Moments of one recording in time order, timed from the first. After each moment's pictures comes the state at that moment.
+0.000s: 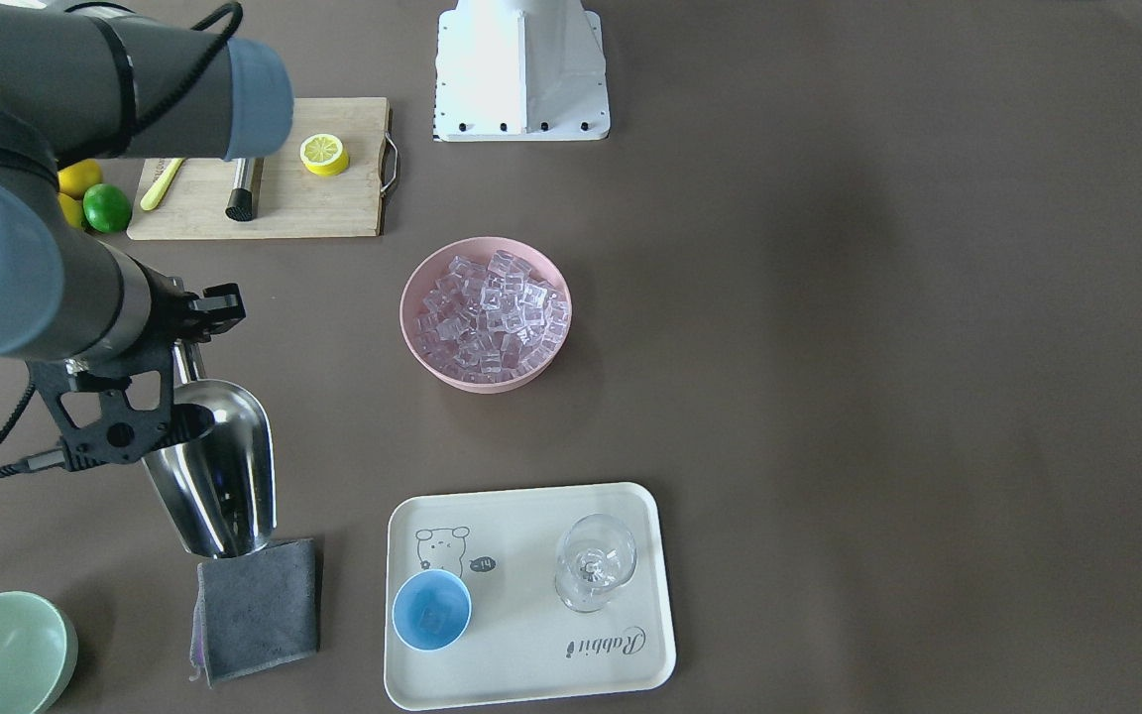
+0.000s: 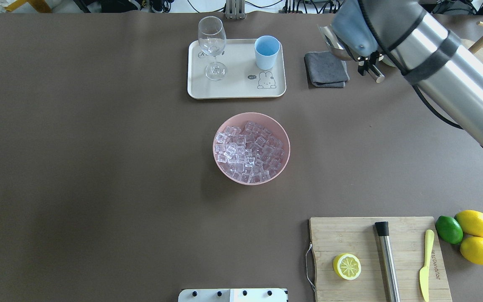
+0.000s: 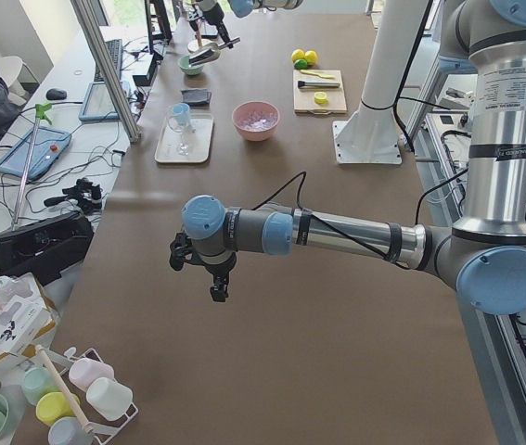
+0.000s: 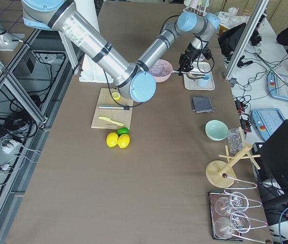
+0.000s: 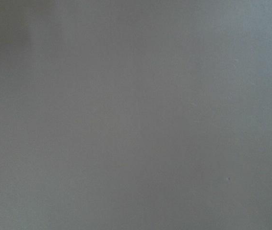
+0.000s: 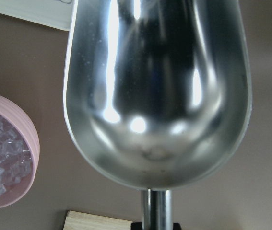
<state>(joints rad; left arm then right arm) -1.50 -1.57 -1.71 -1.50 -2.45 -0.02 1.05 -0.69 1.53 -2.44 2.28 0.10</state>
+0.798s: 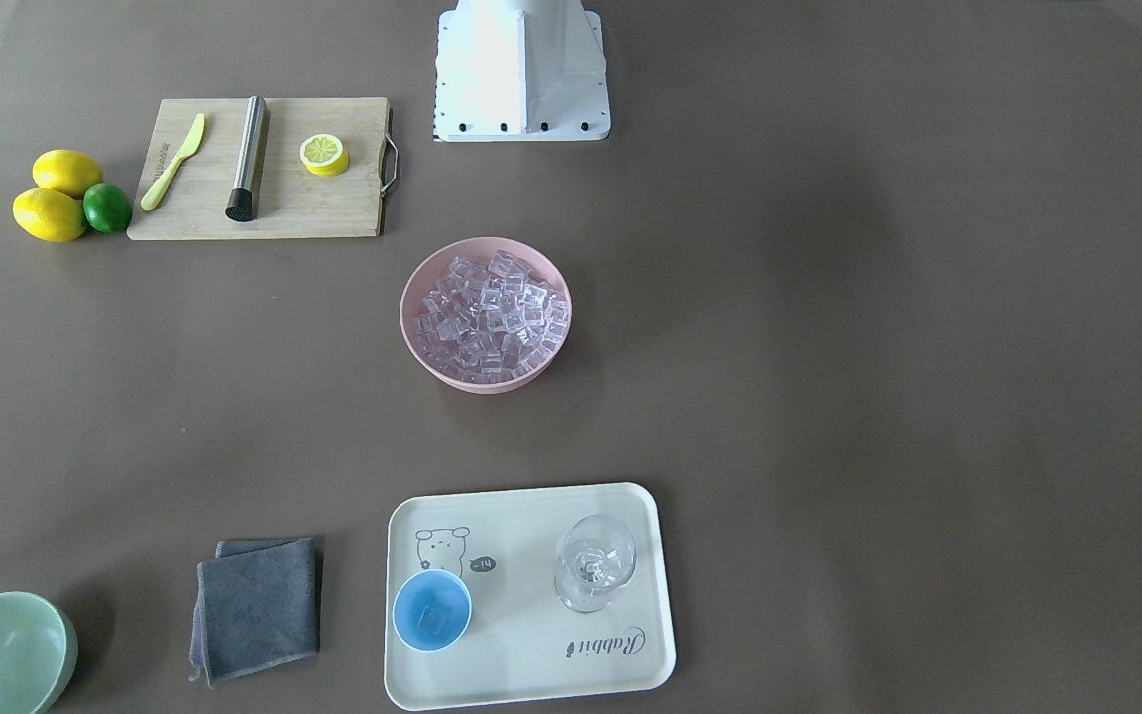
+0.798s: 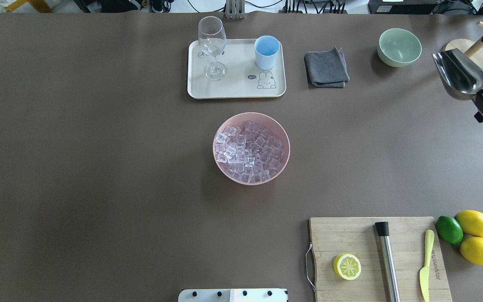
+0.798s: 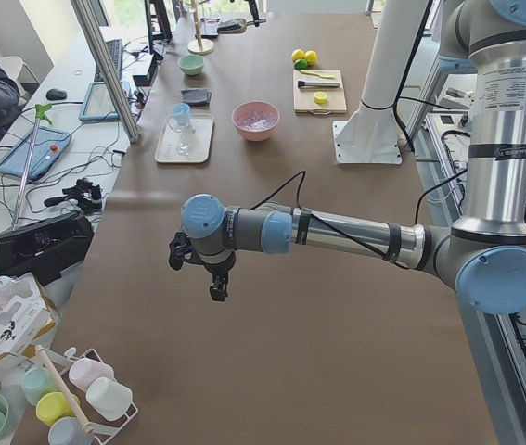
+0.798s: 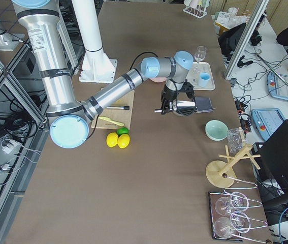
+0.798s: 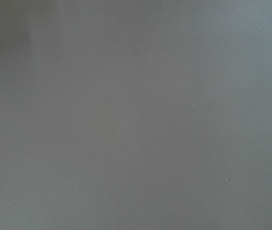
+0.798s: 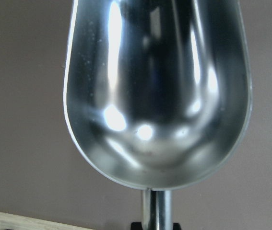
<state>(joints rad) -1.50 -1.57 -1.71 -1.49 -2.45 -0.02 1.22 -1.37 1.96 -2.09 2.28 0.09</state>
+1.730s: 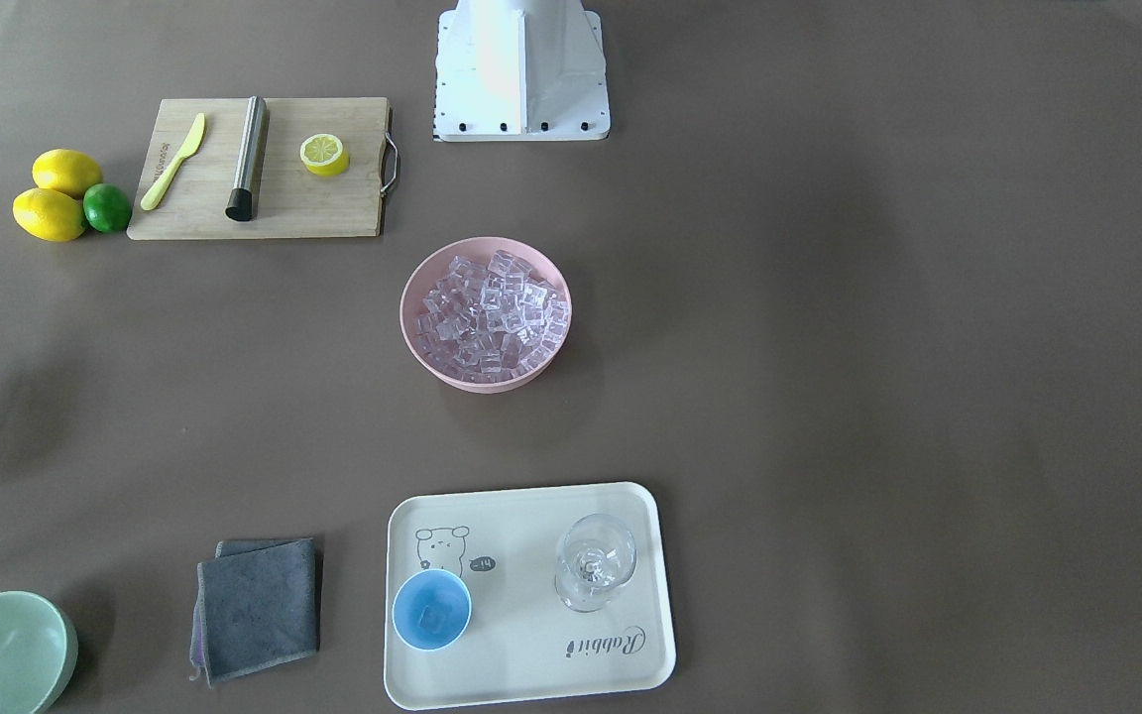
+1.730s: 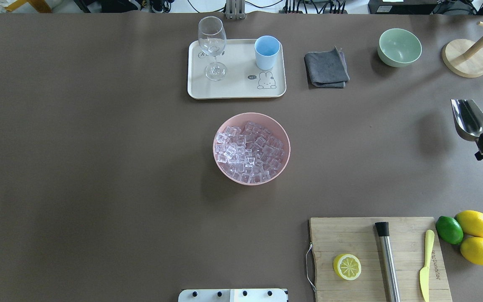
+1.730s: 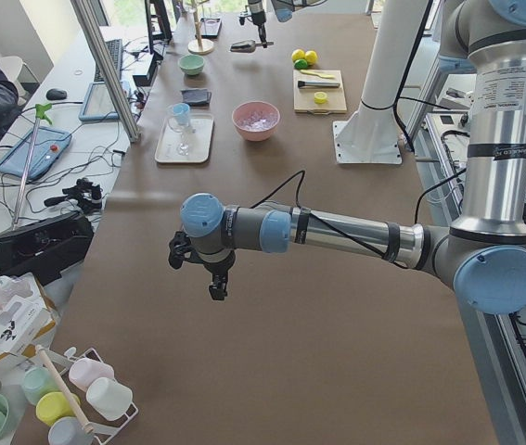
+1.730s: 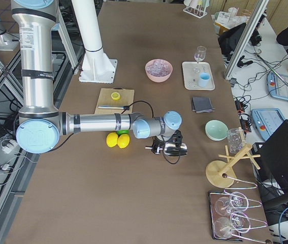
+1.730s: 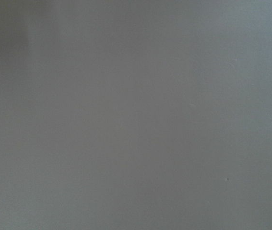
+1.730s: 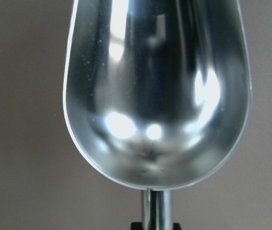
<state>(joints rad) -1.49 -1.58 -1.71 -1.49 -2.45 -0.02 1.18 -1.58 1.57 -1.44 2.41 0.33</state>
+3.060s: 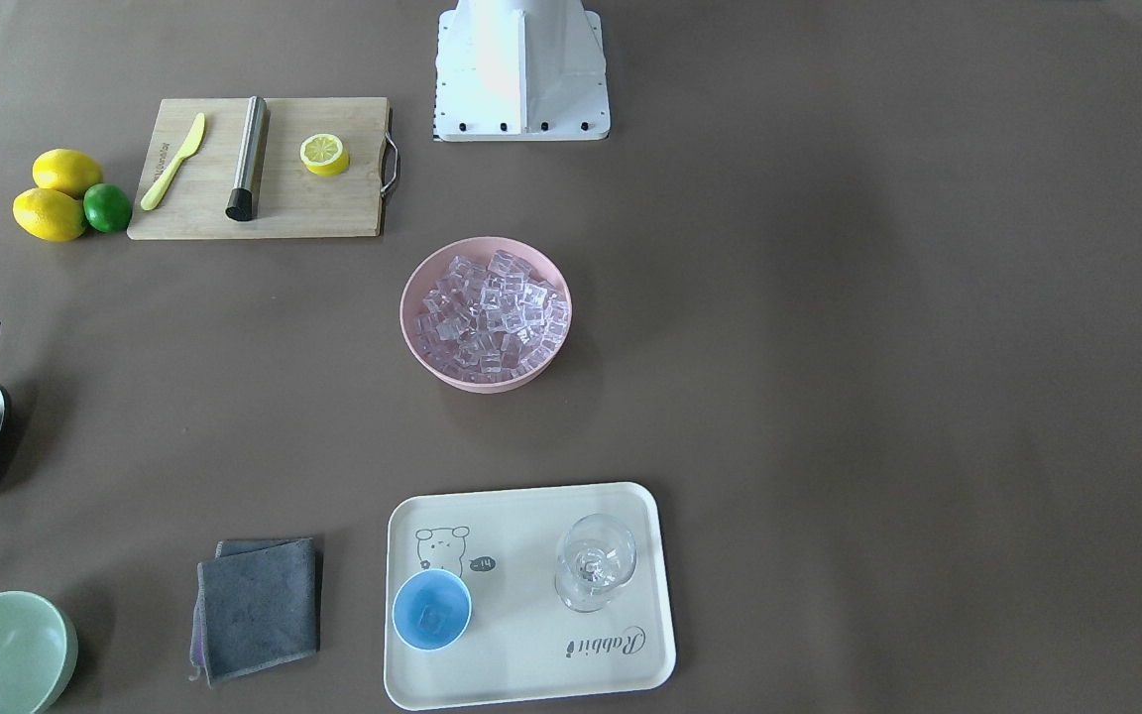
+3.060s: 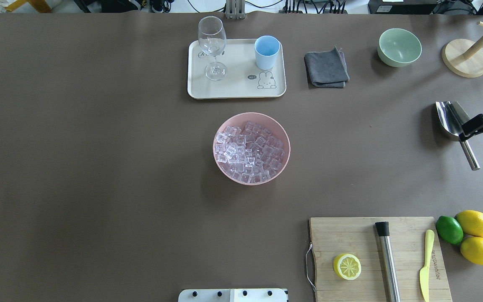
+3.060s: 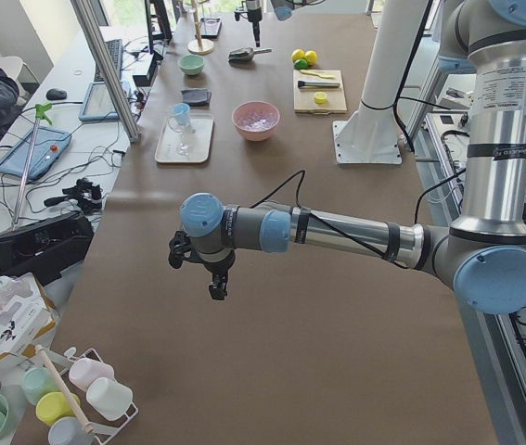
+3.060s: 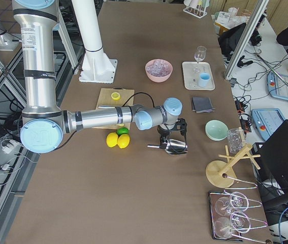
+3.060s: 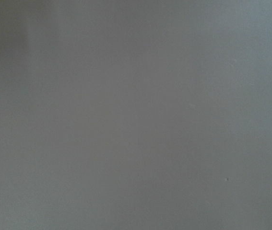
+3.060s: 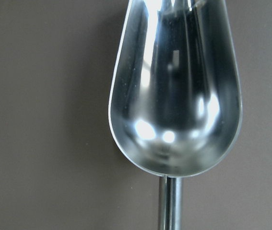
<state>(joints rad) -1.49 -1.58 -1.71 -1.49 -2.45 -0.02 1.18 -1.56 1.66 -1.39 2.32 0.40</state>
